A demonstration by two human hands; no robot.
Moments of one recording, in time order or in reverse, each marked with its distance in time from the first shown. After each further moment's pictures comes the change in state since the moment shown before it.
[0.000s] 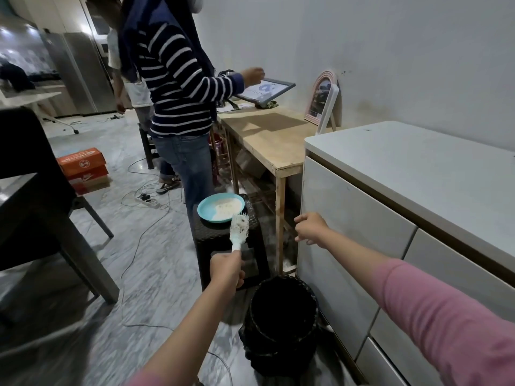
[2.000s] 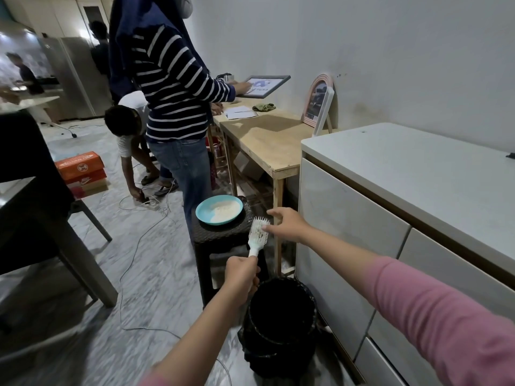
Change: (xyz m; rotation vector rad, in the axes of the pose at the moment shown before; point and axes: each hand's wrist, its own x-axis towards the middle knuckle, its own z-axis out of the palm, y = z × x) left_hand -0.024 -0.005 0.020 0.129 -0.133 0.035; right_hand -0.012 -0.024 0.024 -0.242 -0.074 -0.391
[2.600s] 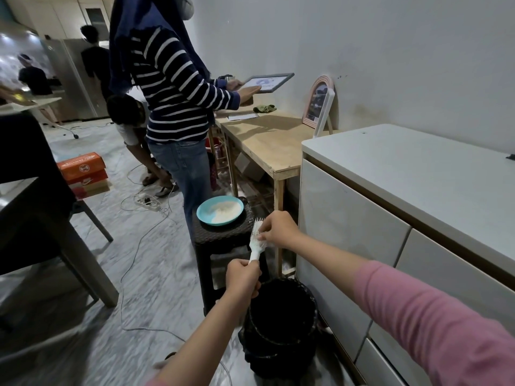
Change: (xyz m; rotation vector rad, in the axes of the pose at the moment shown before) left_hand -0.002 -0.013 0.002 0.049 0.040 0.101; right_hand -0.004 -0.017 0.020 -0.197 0.080 -0.077
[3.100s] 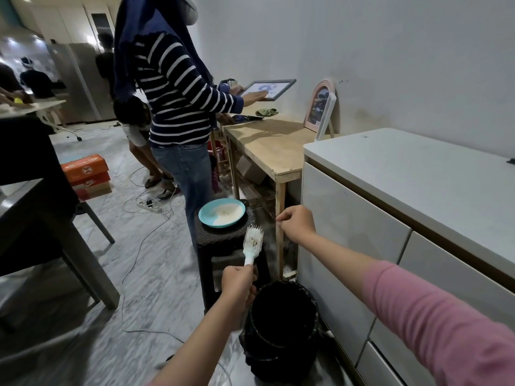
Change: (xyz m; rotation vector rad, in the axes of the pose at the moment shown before) left_hand 0.003 -0.007 -0.010 -0.061 0.009 -0.045; right_hand 0.002 0.020 -0.013 0.206 0.288 0.156
